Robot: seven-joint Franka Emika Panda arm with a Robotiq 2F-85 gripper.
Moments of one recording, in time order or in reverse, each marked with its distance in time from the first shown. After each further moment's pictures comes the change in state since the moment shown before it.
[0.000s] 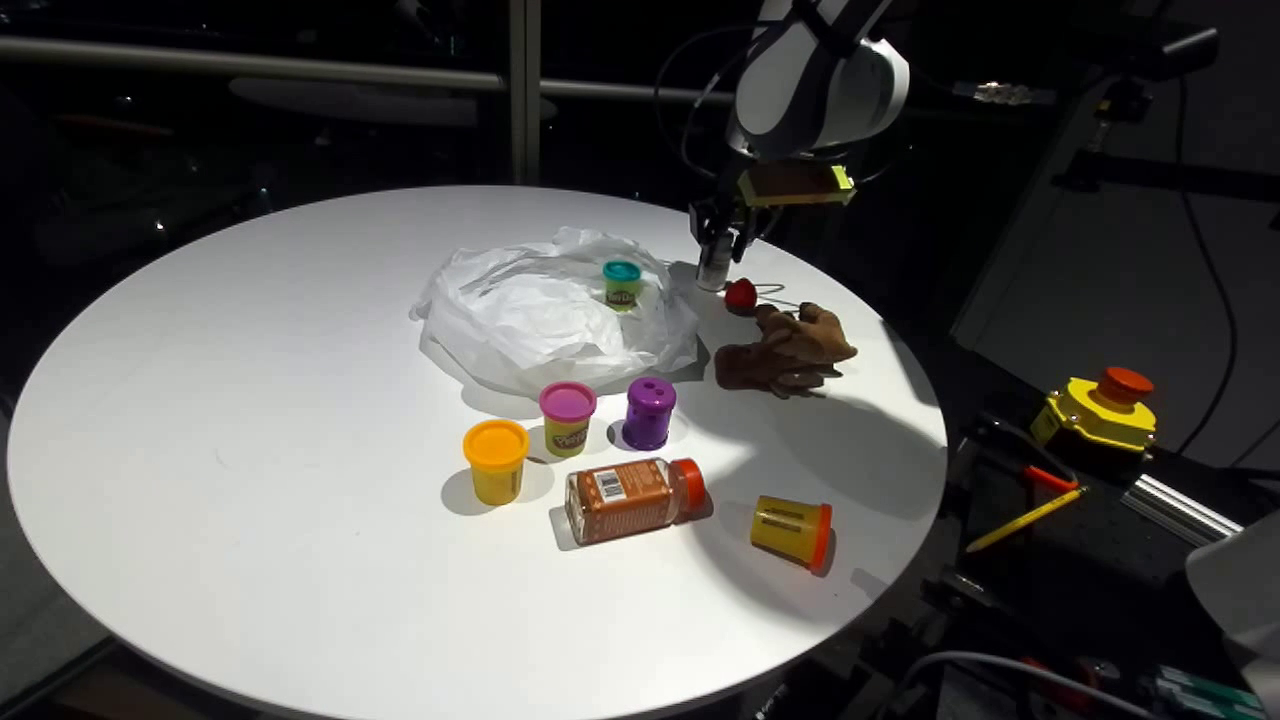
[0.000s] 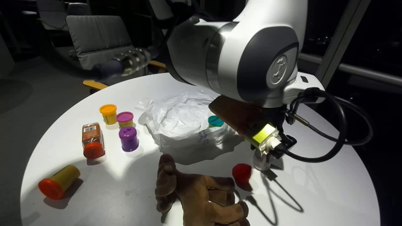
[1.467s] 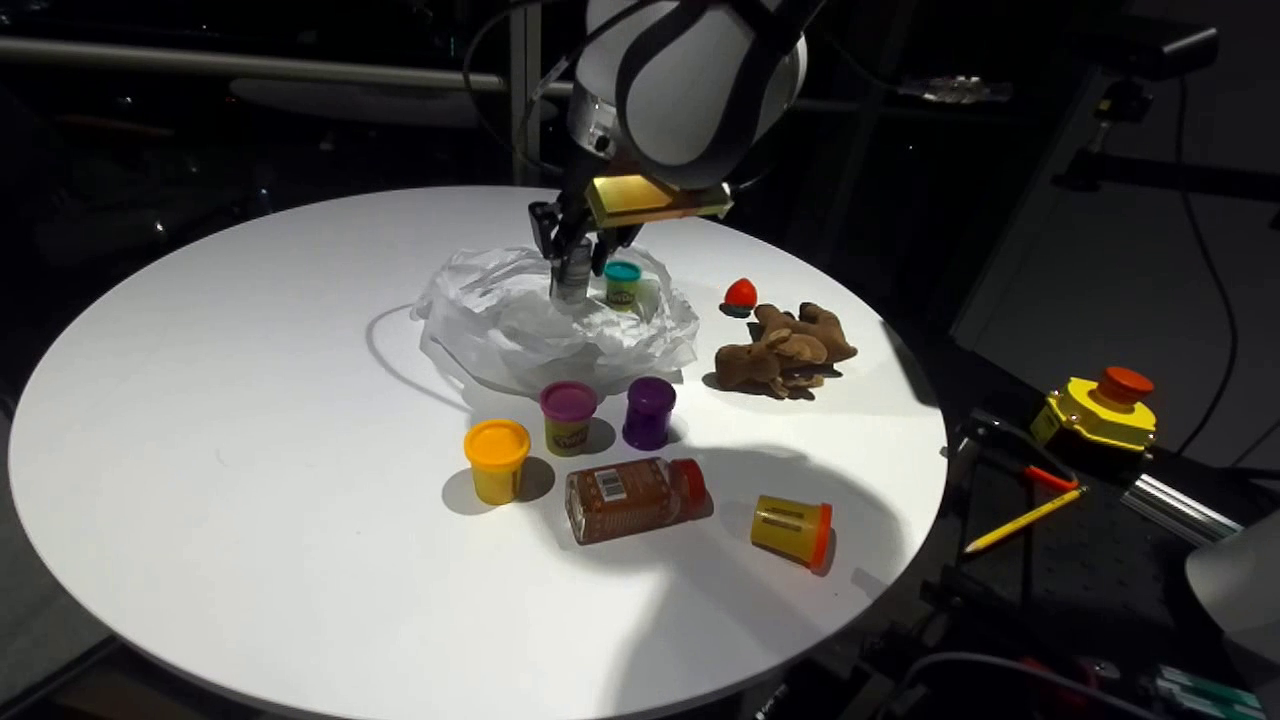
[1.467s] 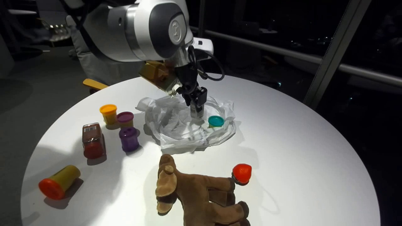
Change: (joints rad) arm 0.391 0.013 -0.024 0.046 -0.143 0.043 0.305
